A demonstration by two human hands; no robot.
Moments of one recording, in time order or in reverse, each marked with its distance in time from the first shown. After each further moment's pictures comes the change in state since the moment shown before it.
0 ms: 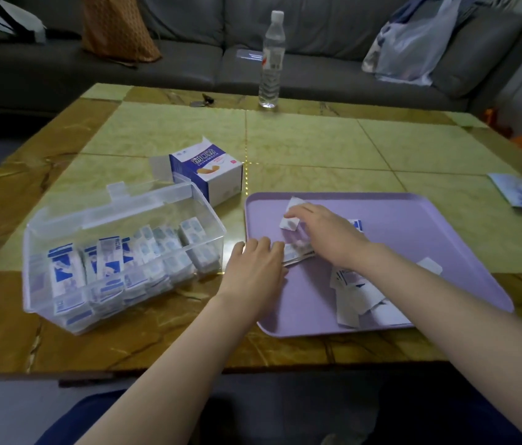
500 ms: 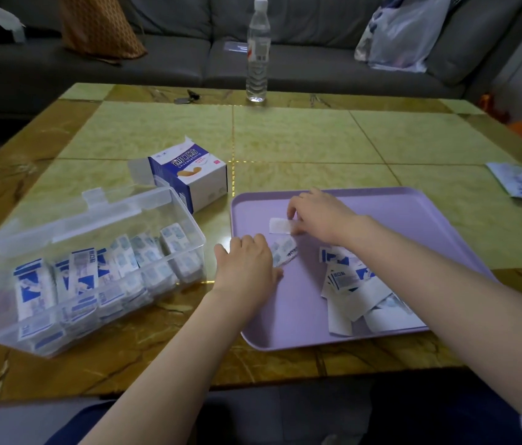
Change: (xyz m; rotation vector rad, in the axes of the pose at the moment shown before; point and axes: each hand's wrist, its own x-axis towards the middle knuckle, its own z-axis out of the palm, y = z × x) left_hand 0.023 0.009 -0.004 -0.025 -0.168 -0.191; right_hand 0.032 0.015 -0.019 -0.231 -0.167 0.093
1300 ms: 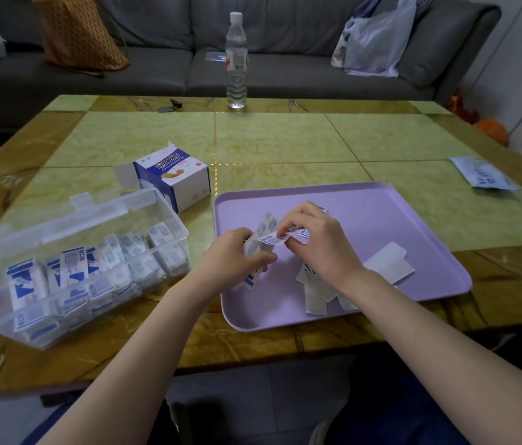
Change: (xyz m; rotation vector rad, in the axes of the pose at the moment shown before) left_hand -0.011 -0.006 -0.016 -0.796 -0.022 0.069; right_hand -0.085 -0.015 0.031 0.635 0.676 -0.115
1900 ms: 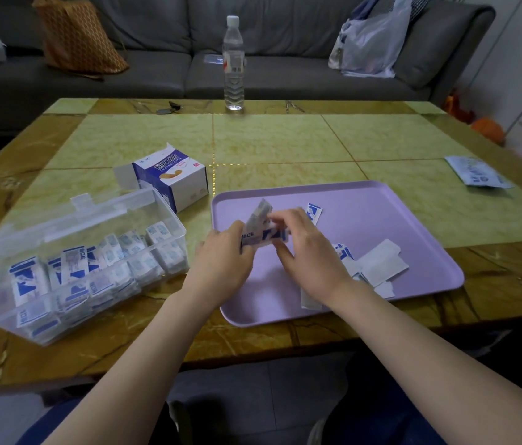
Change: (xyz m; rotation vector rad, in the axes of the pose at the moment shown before) left_hand -0.014 0.002 0.004 0.314 0.194 0.080; right_hand -0.015 -0.019 0.011 -0.071 -0.019 0.045
